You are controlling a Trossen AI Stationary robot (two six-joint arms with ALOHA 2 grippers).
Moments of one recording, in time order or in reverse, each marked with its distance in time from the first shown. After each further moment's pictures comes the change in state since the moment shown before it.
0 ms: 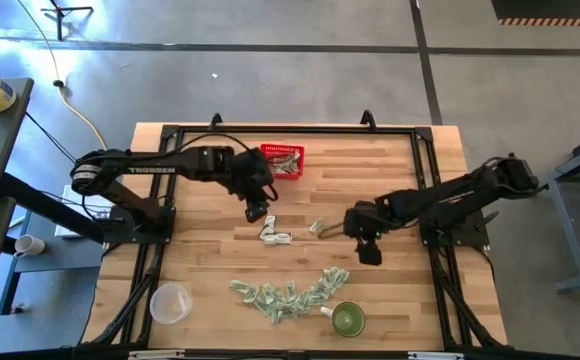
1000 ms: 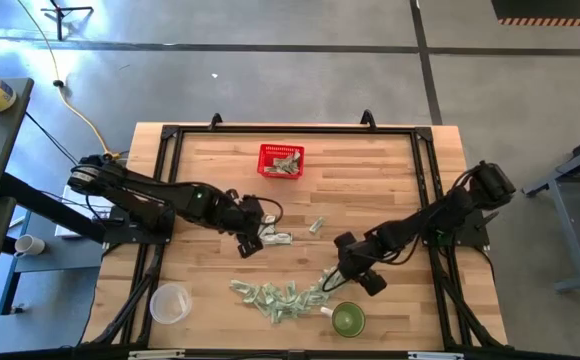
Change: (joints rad) left arm -0.379 0.000 -0.001 -0.145 -0.411 -0.364; right arm 0.225 0.237 0.000 0.306 -0.045 -0.306
